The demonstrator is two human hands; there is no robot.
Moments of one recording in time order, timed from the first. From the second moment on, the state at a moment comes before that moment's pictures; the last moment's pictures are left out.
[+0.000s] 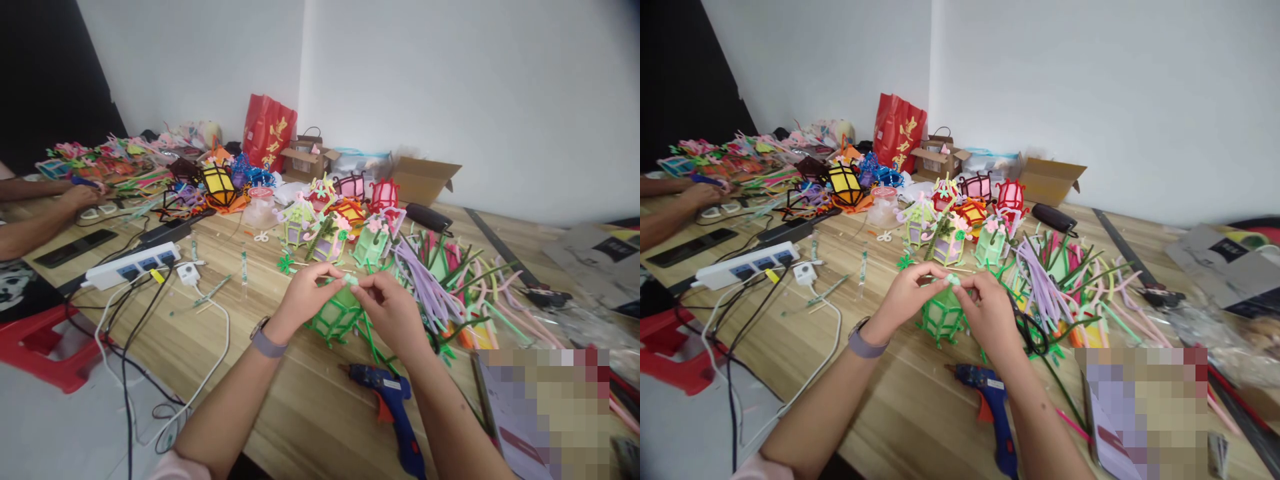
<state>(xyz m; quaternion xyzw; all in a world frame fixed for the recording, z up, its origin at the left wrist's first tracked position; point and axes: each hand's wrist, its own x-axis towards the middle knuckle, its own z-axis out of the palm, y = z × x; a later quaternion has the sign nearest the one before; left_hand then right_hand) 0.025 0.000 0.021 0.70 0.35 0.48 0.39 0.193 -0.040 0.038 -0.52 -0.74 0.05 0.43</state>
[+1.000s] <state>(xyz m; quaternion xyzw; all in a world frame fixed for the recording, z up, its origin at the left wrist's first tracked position) 0.021 0.001 0.022 0.73 0.35 0.47 0.37 0.190 -0.042 0.039 -0.52 -0.73 0.06 0.44</state>
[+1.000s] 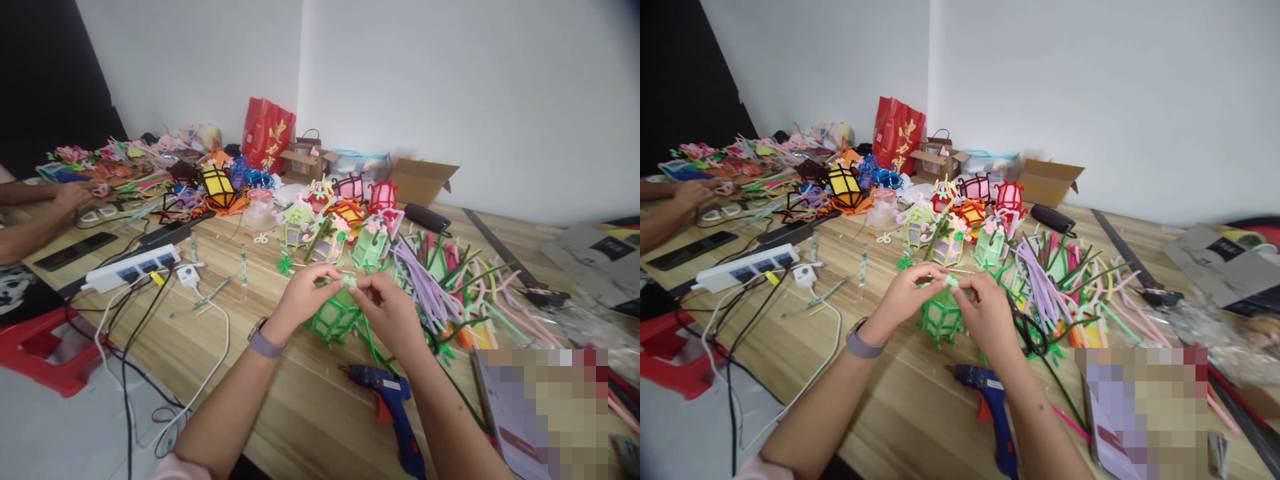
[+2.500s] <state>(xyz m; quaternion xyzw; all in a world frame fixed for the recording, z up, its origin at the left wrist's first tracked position) 0.016 -0.001 0.028 0.72 0.34 0.49 0.35 0.185 -0.045 0.040 -0.51 -0.74 0.03 0.44</state>
